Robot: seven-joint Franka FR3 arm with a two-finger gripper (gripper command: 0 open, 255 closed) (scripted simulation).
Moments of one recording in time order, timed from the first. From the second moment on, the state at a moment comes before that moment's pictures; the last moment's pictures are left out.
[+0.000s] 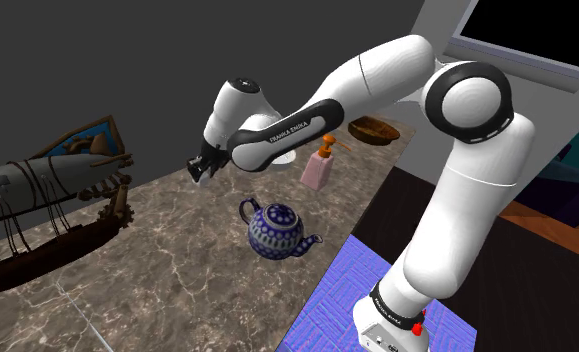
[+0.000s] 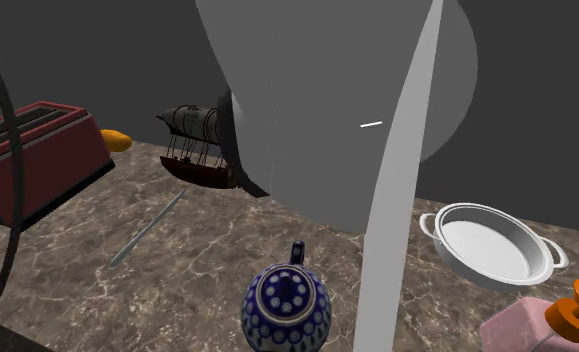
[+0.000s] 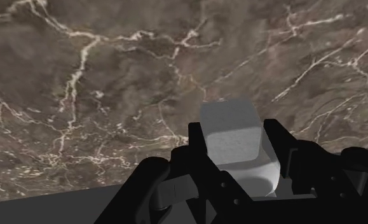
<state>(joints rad) 0.01 0.19 0.32 -2.14 -0.28 2.64 0.51</state>
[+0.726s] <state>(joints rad) 0.00 0.11 0.35 -2.08 -0.20 2.52 0.44</state>
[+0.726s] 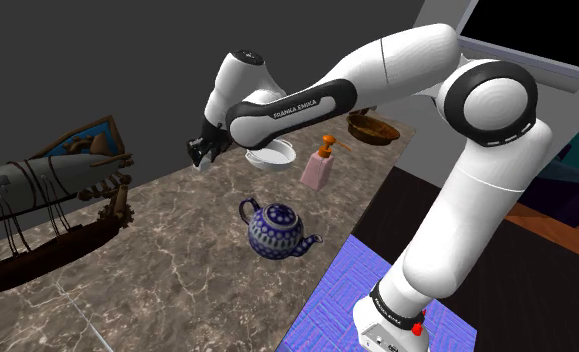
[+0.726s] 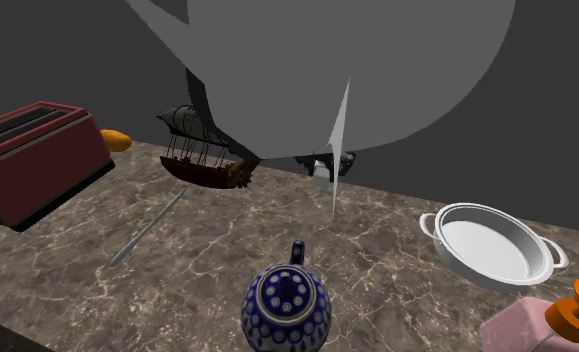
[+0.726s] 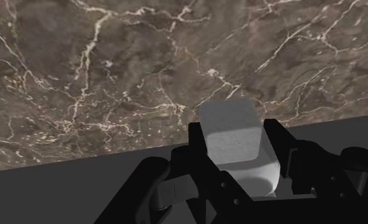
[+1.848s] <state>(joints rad) -0.01 0.03 0.35 -1.94 -0.12 2.31 0.38</state>
